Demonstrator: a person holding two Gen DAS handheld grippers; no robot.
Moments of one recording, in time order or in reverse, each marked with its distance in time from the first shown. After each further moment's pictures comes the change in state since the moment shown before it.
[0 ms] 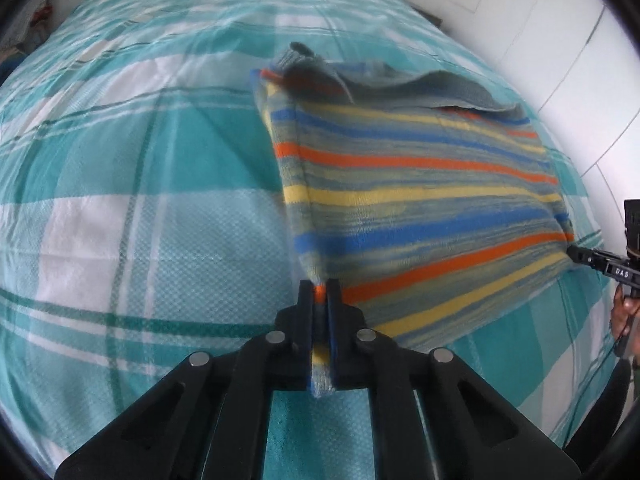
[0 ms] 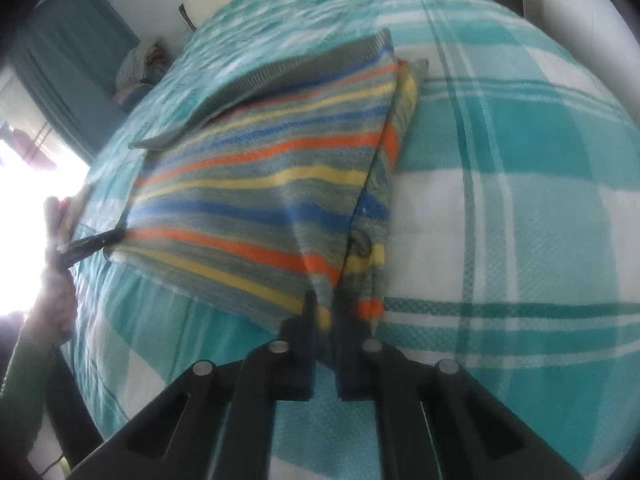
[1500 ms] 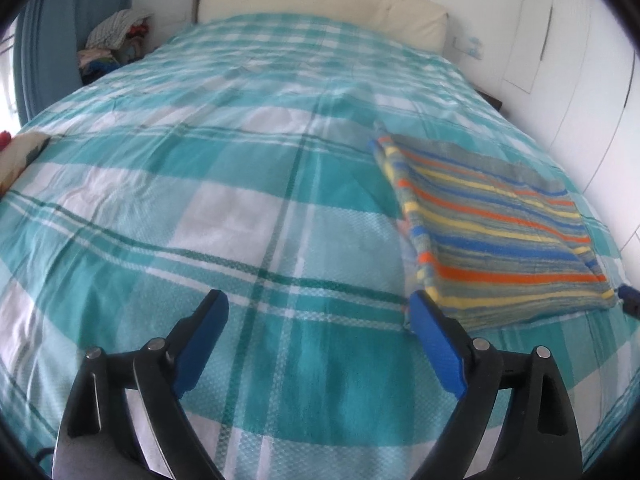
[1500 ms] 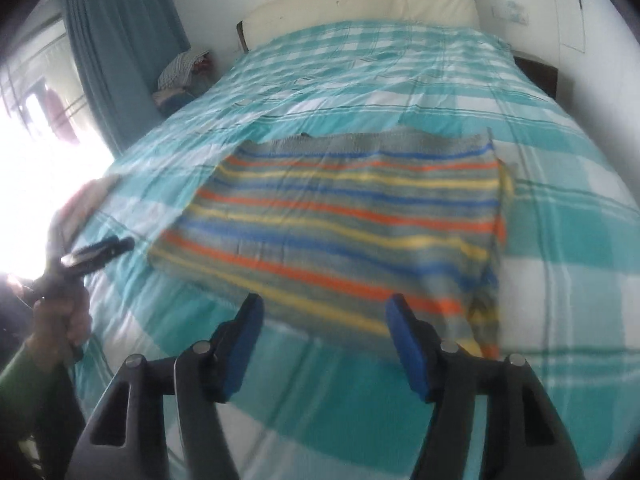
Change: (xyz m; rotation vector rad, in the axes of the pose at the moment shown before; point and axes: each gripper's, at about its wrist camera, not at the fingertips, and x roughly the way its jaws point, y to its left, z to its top) left arm -0.052 0.044 -0.061 -0.179 -0.294 0.201; right arm -0.044 0.101 -0.047 -0.208 -0.215 -0.055
